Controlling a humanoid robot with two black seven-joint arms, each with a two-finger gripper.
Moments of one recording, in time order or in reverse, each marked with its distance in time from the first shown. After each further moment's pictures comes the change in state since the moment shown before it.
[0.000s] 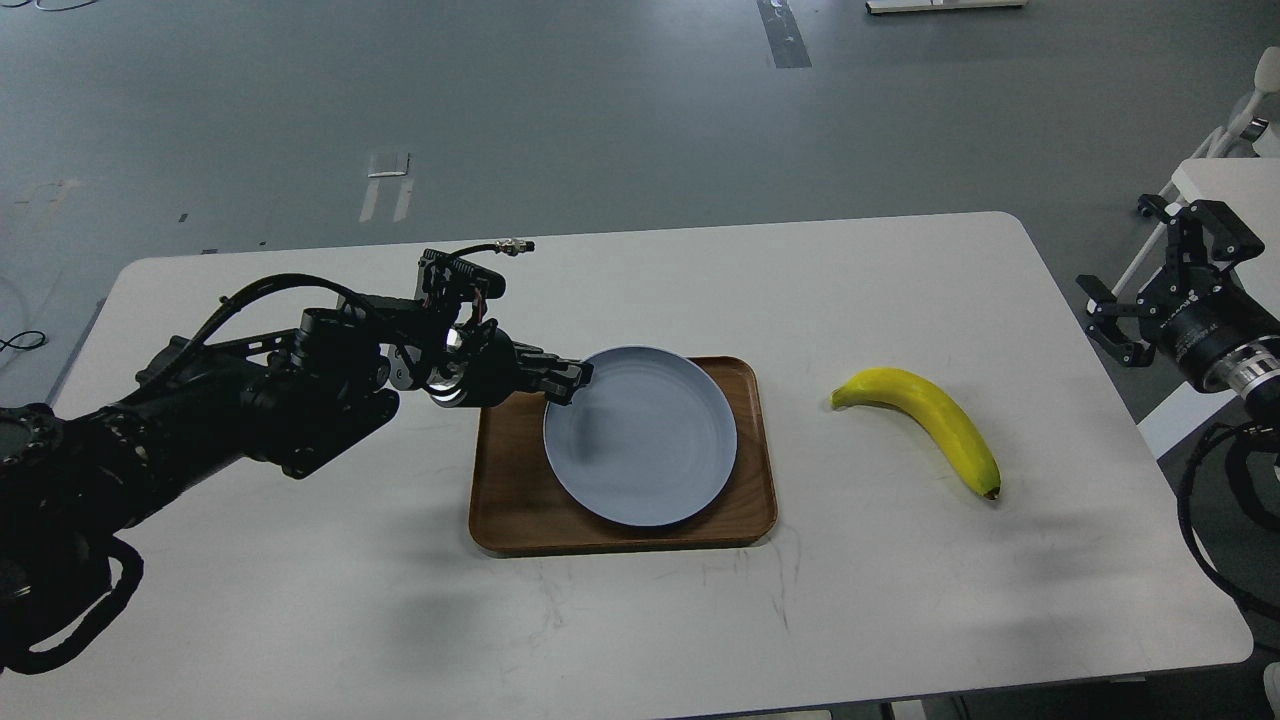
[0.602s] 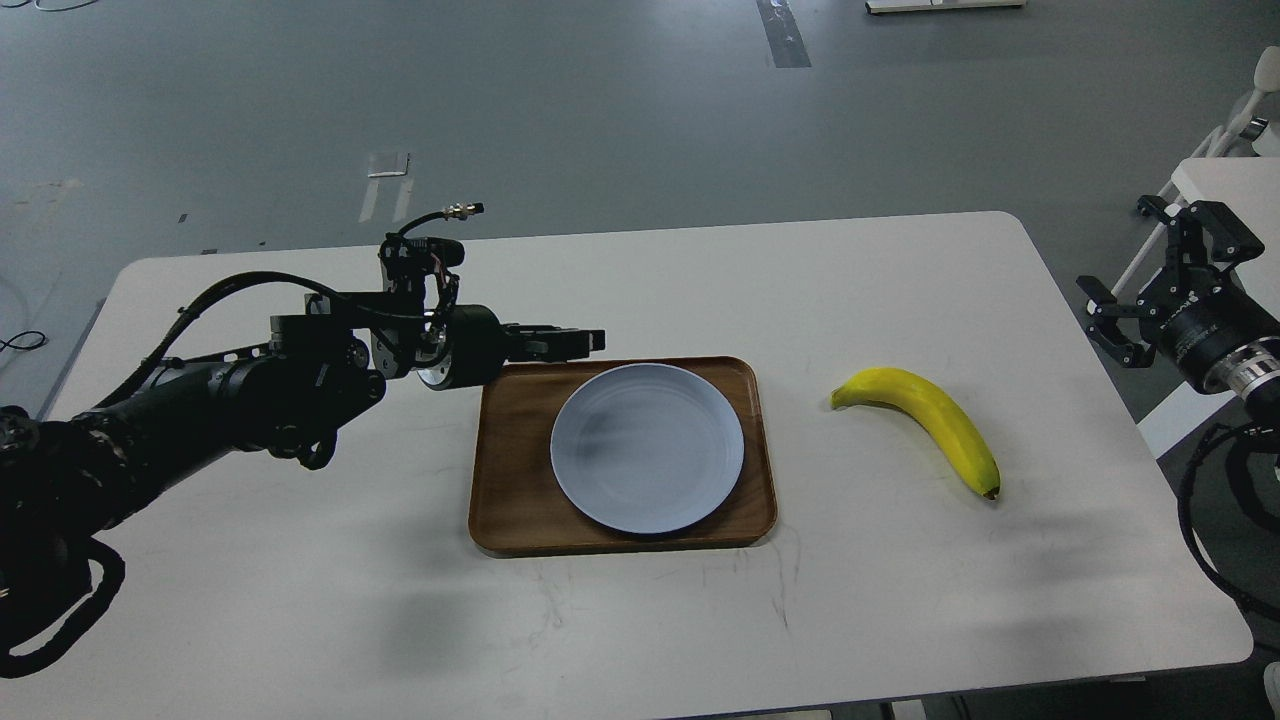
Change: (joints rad) left arm -0.004 0.054 -0.020 -0.012 -0.423 -0.006 0.000; right arm 0.000 -0.002 -0.001 0.000 0.000 0.000 0.000
